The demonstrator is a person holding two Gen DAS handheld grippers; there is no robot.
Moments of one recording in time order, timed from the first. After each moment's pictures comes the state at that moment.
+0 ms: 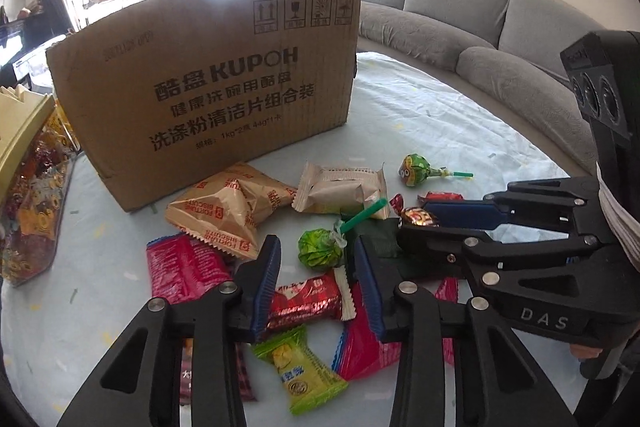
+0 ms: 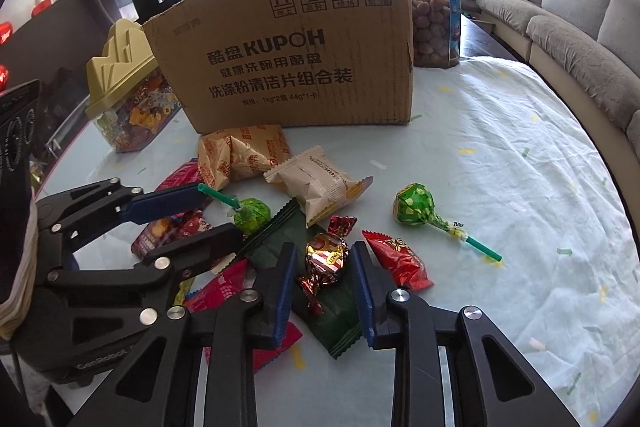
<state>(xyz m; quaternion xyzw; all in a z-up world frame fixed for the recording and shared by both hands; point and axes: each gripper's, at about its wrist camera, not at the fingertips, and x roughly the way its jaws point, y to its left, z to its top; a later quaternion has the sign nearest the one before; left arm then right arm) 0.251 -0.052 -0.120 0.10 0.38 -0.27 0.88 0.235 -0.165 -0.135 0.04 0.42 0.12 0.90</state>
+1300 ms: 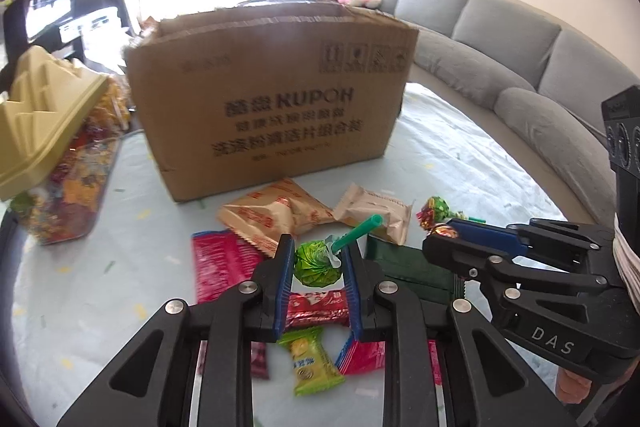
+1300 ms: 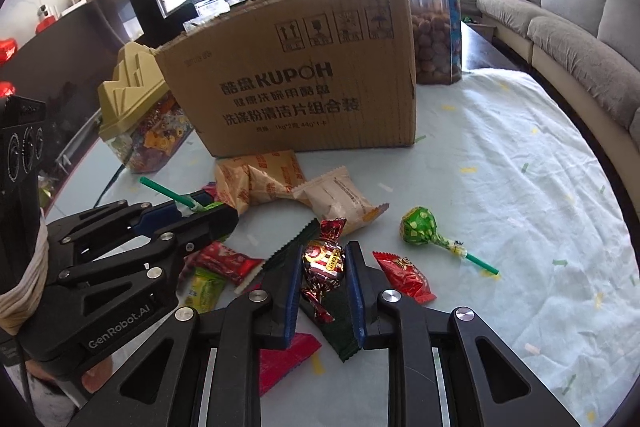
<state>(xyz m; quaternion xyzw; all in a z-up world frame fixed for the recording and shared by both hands) 0.240 -0.029 -0.086 0.04 0.38 -0.18 0.91 0.232 -0.166 -0.112 0.06 0.40 0.13 0.90</state>
